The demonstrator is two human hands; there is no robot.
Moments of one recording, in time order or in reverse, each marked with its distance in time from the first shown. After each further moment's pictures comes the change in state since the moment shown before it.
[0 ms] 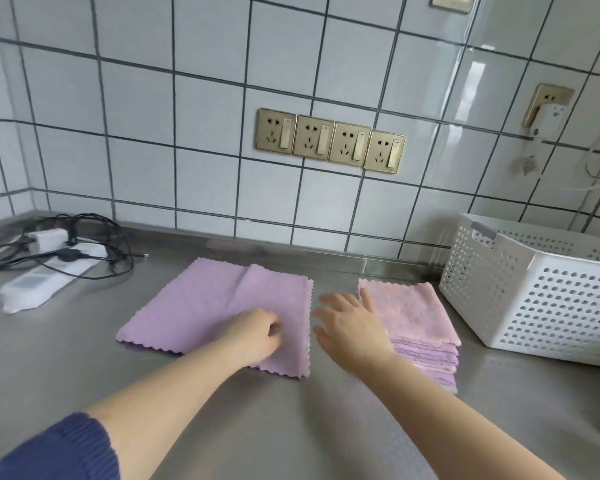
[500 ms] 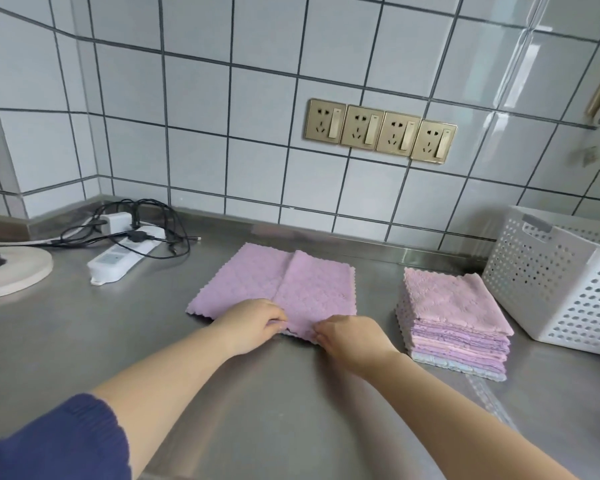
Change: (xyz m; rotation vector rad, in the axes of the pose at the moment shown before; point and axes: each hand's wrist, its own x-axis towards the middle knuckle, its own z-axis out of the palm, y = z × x) left_hand -0.050 -0.076 -0.033 0.071 0.009 0.171; right_hand 0.003 -0.077 0.019 0.054 -0.387 -0.104
